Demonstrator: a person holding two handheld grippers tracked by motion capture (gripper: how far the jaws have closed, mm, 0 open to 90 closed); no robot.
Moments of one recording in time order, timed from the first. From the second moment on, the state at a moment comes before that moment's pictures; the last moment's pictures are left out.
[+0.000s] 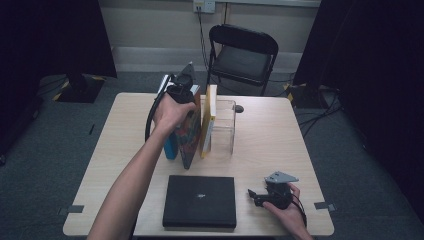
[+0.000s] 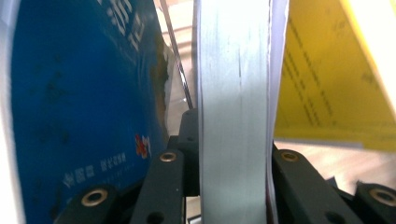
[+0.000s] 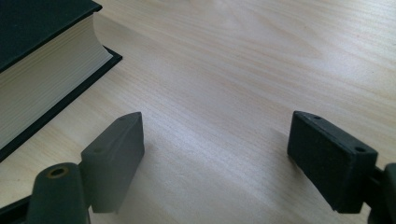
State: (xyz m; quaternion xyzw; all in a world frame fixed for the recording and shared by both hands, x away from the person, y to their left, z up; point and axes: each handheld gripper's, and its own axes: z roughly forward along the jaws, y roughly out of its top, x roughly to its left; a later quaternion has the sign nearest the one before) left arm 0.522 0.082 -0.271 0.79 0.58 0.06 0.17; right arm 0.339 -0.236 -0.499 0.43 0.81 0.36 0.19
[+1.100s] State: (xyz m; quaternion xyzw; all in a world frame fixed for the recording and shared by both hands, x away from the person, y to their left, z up) left arm 0.538 0.091 -0.276 0.77 0.57 0.09 0.26; right arm 0.338 -0.237 -0.499 0.42 0.81 0.36 0.18
